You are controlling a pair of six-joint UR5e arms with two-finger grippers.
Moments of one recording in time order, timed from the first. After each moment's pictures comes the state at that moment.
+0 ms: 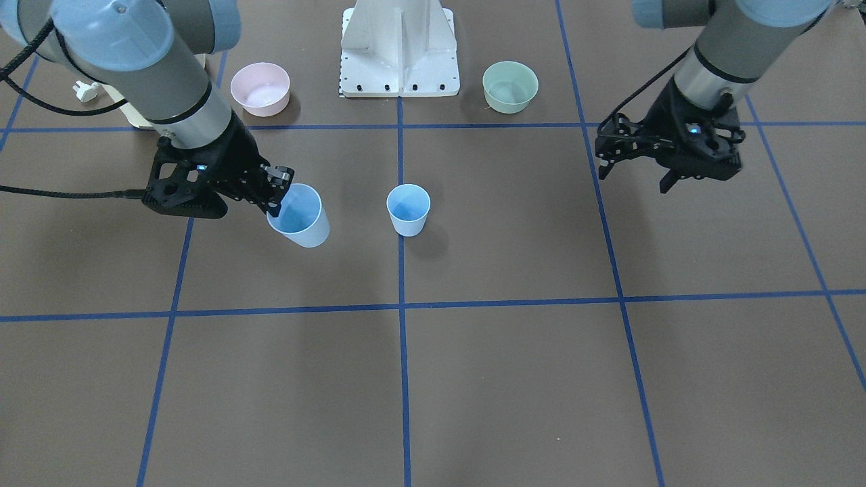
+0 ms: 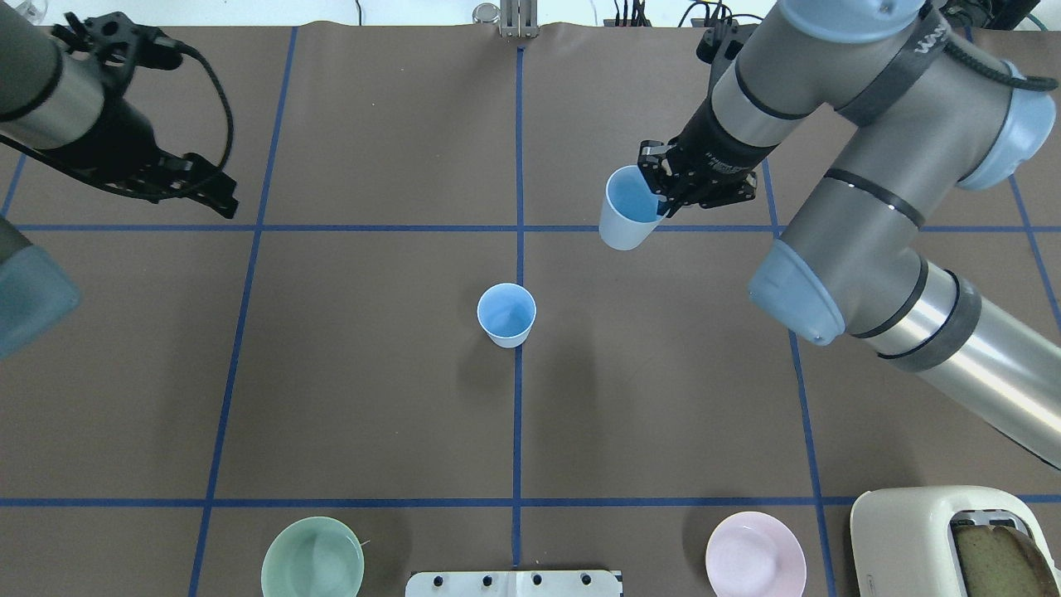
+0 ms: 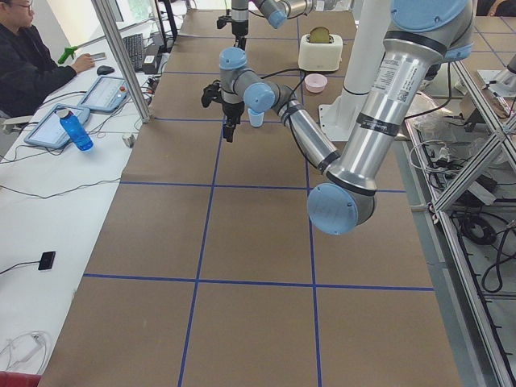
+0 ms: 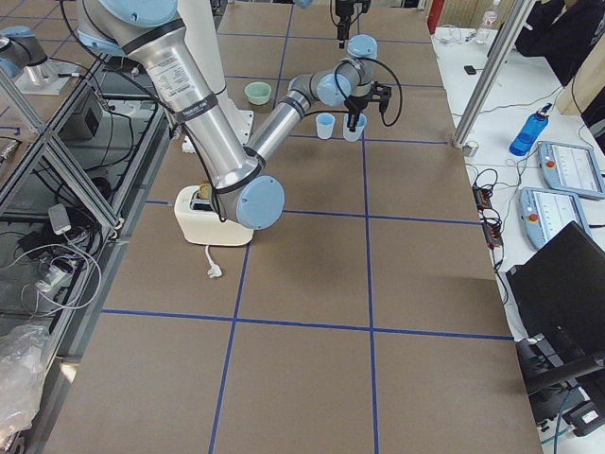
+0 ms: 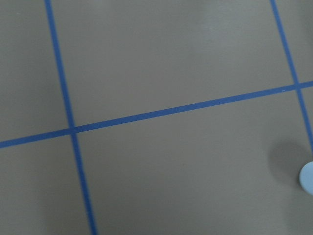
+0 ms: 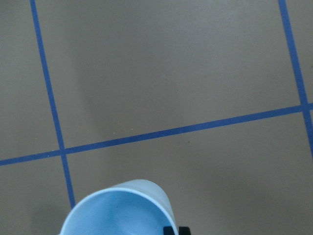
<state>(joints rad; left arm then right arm) -1.01 -1.90 -2.01 -1.46 -2.21 -0.57 0.81 -0.96 1.85 -1.66 2.15 1.27</state>
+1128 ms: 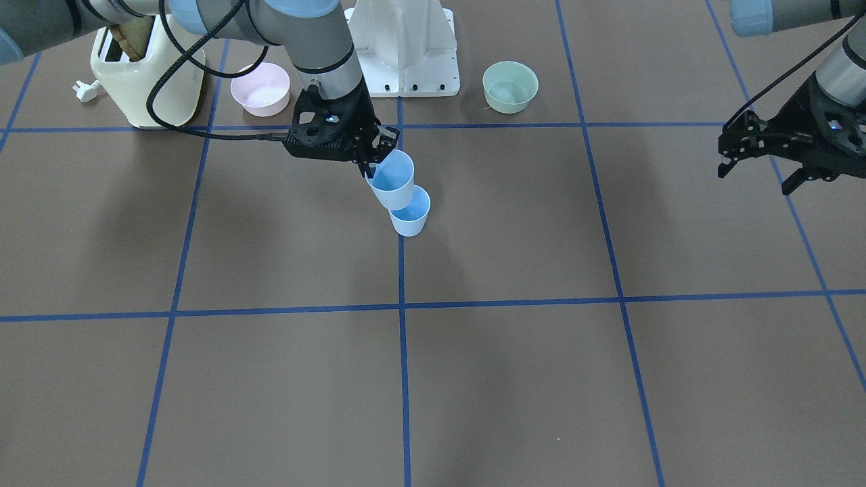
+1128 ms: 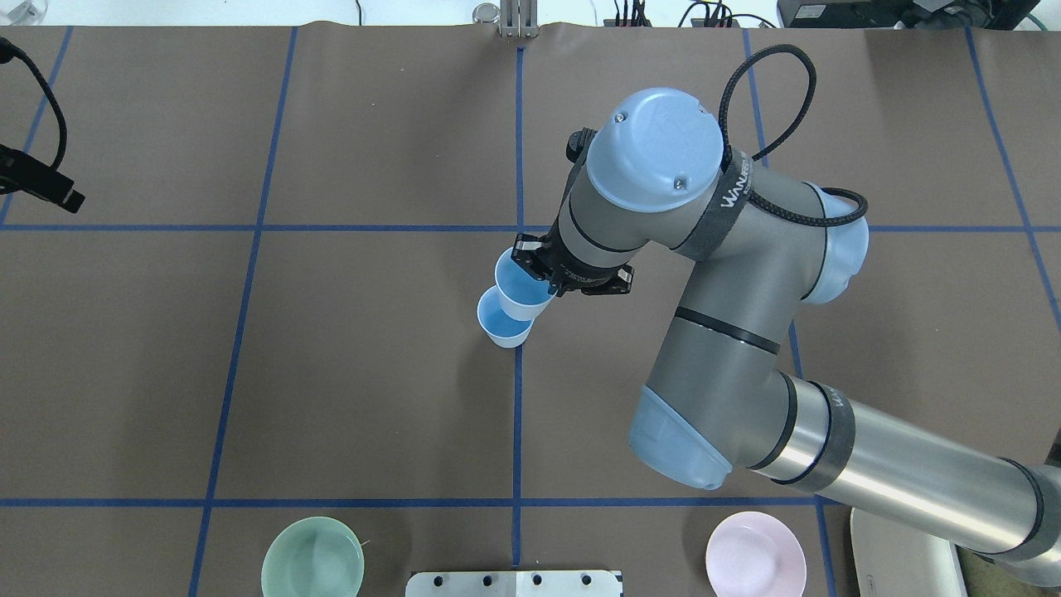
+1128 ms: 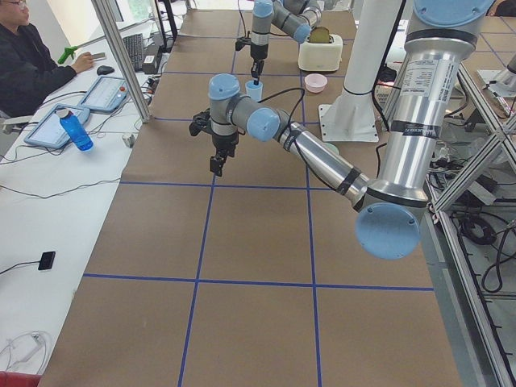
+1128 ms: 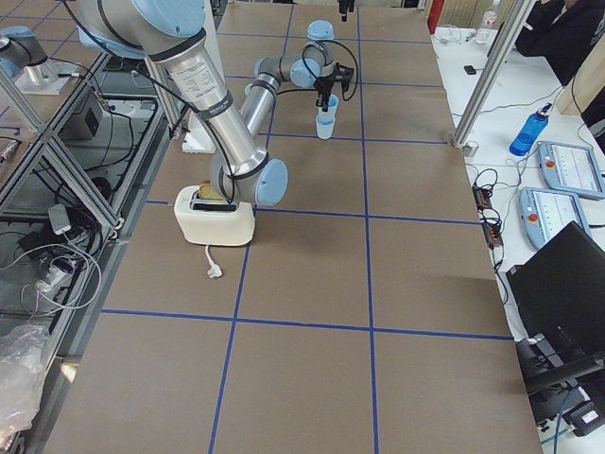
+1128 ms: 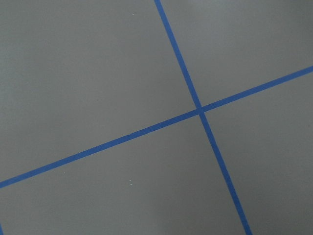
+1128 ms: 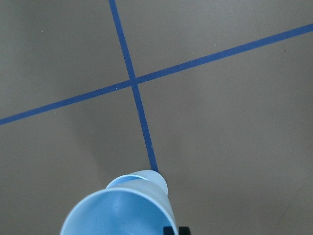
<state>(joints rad) -1.17 -1.73 -2.02 -1.47 -2.24 -0.26 0.56 -0.85 1.83 -1.67 1.91 1.47</state>
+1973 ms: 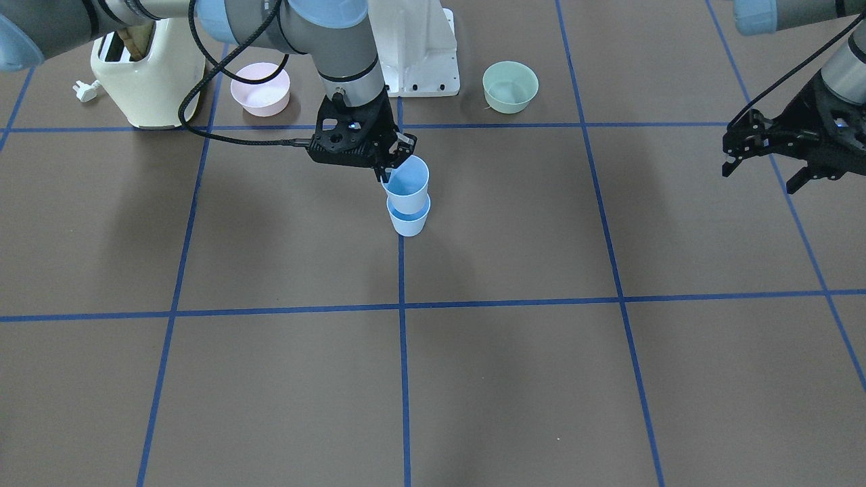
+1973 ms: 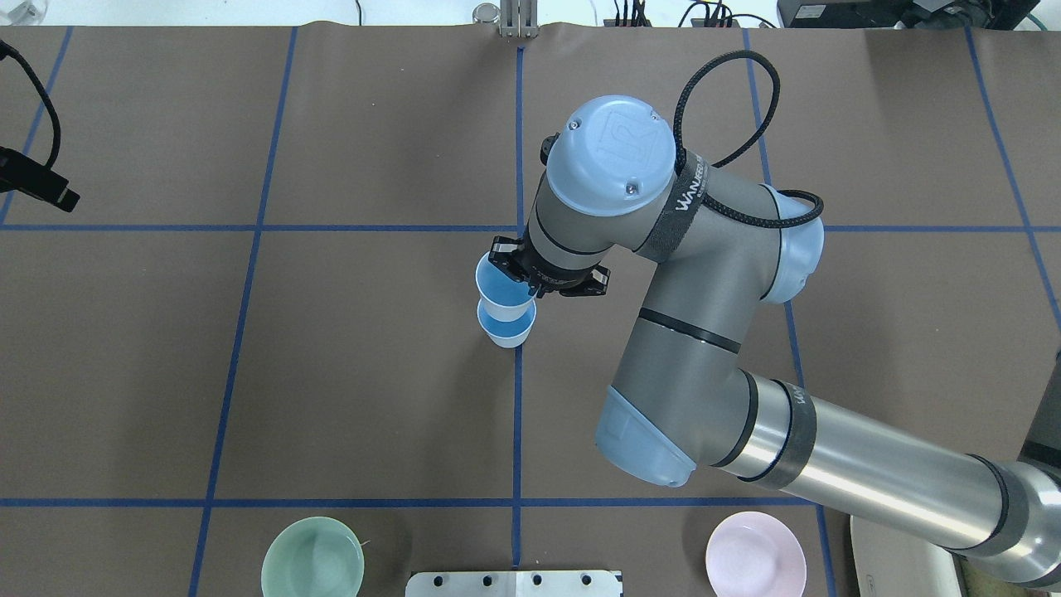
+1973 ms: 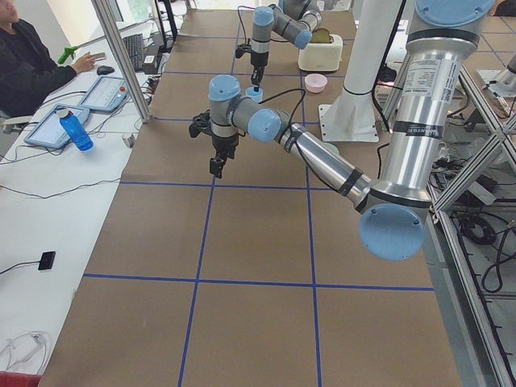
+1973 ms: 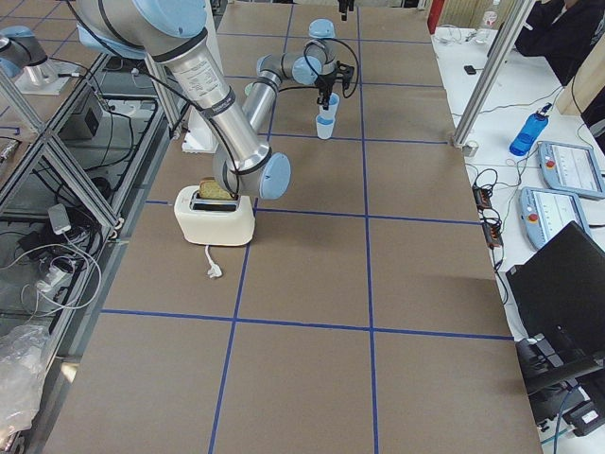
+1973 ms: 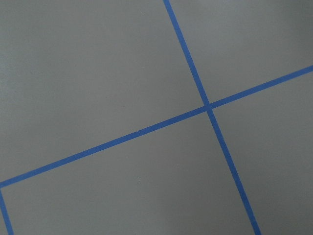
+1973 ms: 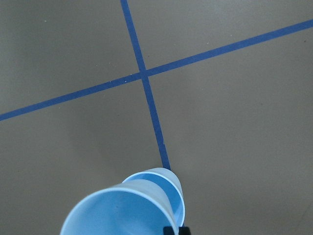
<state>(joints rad) -1.18 -1.73 -2.02 -1.47 -2.24 -0.26 0.55 -0.80 1.77 -1.66 1.90 1.48</state>
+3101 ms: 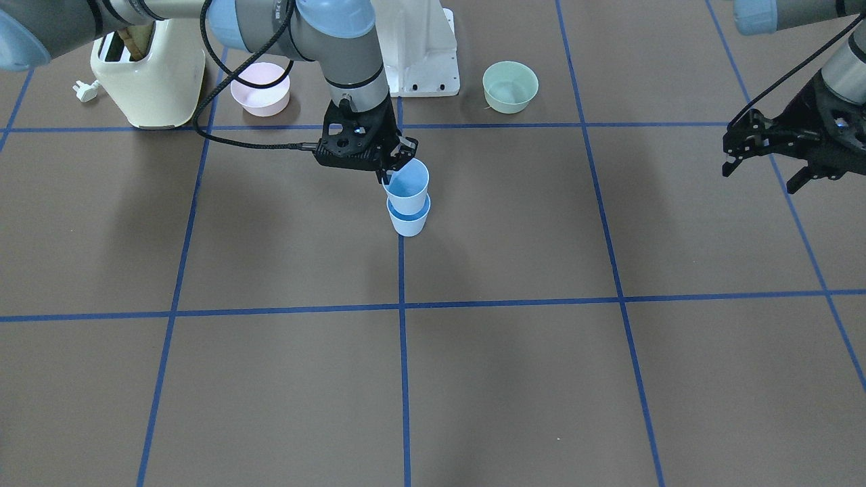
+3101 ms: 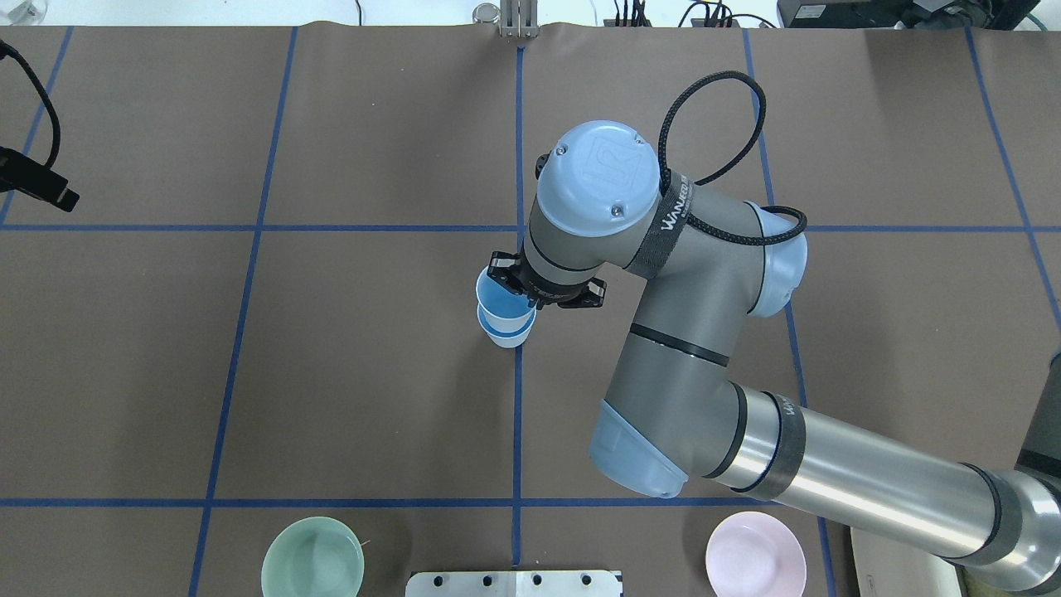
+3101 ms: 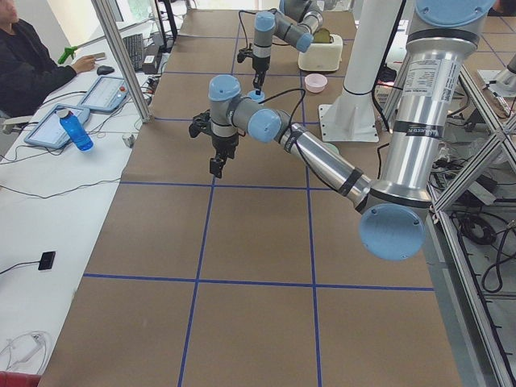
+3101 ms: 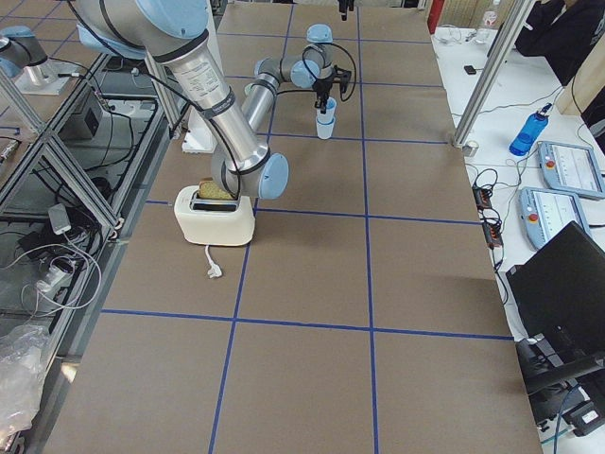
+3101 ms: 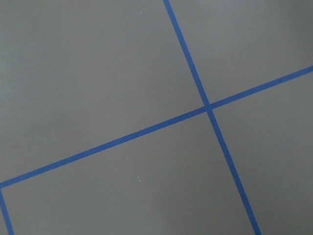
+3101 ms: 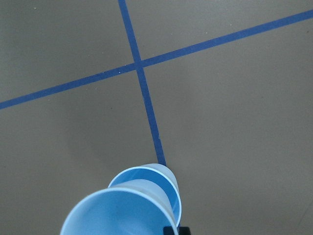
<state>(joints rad) -1.18 -1.73 -2.02 -1.47 -2.24 -0.26 0.52 -0.81 1.75 -1.66 1.88 1.48</state>
